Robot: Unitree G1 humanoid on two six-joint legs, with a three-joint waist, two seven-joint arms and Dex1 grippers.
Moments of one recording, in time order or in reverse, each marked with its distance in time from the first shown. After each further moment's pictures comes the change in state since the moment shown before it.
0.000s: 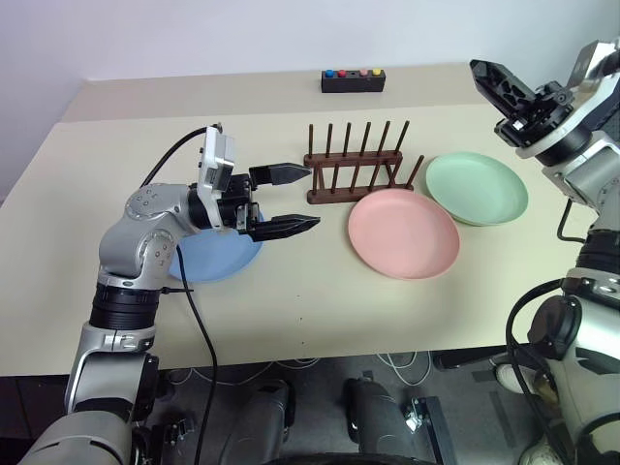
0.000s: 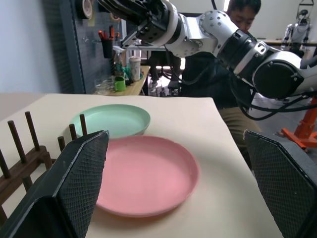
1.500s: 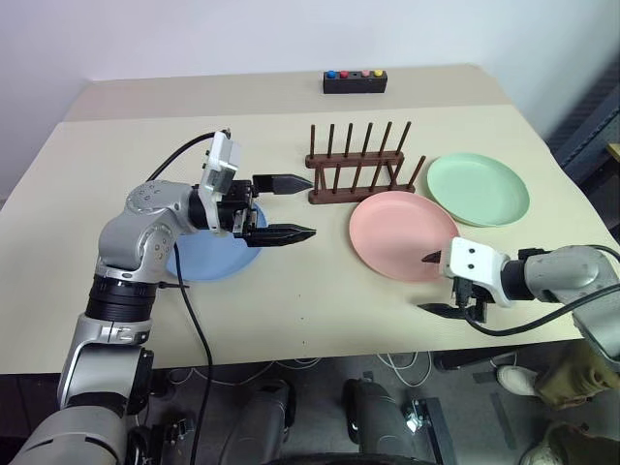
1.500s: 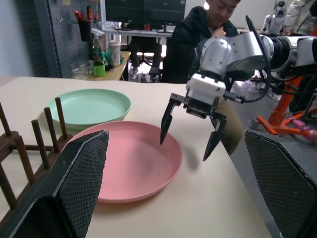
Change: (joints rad) left arm -0.036 0.050 -0.041 0.049 0.003 0.036 -0.095; right arm 0.698 -0.439 0.616 -0.645 -0.778 -0.510 0.172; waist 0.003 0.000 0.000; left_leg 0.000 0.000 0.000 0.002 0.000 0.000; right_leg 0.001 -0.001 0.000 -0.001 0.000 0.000
